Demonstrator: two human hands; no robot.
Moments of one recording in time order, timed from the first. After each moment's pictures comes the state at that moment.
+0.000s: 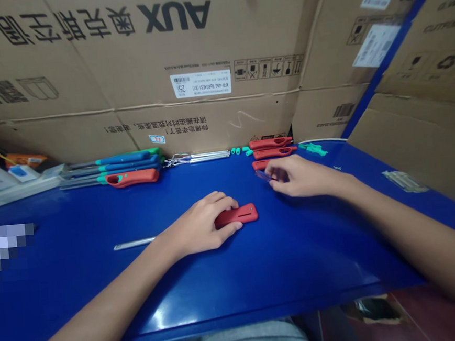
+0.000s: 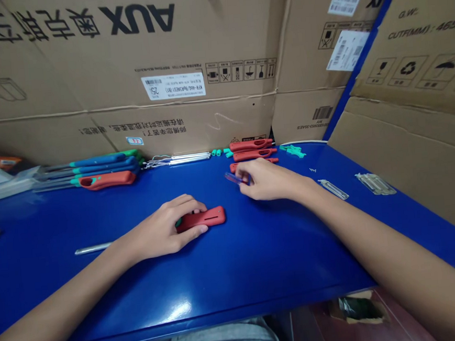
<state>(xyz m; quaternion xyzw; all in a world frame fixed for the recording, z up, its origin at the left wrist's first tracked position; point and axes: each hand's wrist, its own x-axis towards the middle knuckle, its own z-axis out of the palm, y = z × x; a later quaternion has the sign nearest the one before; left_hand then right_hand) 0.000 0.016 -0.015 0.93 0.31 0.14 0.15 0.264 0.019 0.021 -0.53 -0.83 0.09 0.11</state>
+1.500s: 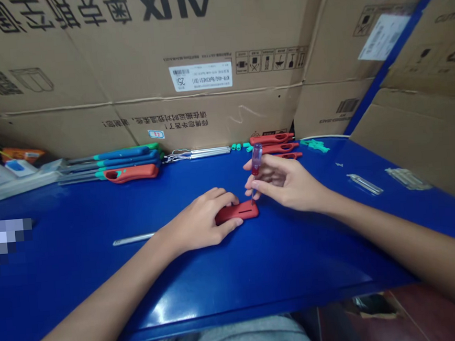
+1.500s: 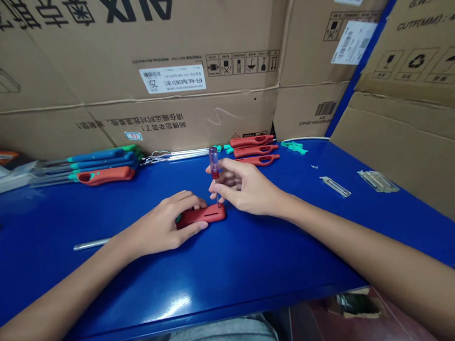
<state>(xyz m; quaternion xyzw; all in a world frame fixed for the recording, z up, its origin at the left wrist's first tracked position) 0.002 0.016 -0.014 0.93 0.31 0.13 0.15 0.221 -0.005 0.005 -0.37 -0.71 0.41 0.44</state>
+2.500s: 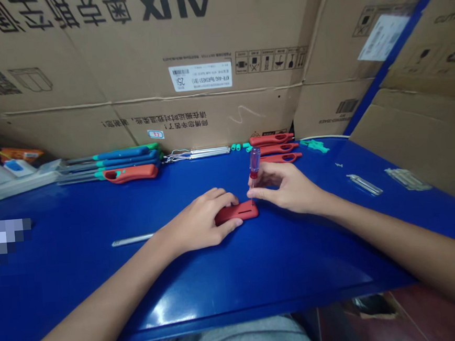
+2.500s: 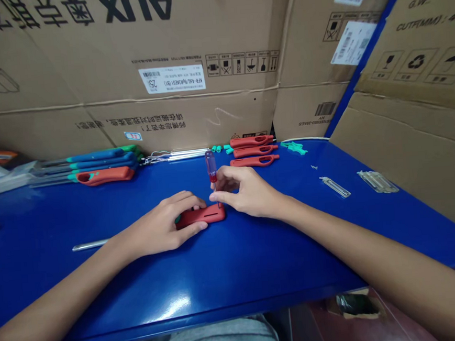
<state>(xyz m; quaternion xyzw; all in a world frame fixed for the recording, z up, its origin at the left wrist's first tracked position) 0.001 0.014 -0.011 0.93 0.31 0.13 0.16 0.224 0.000 -0.002 -0.40 -0.74 0.33 0.42</state>
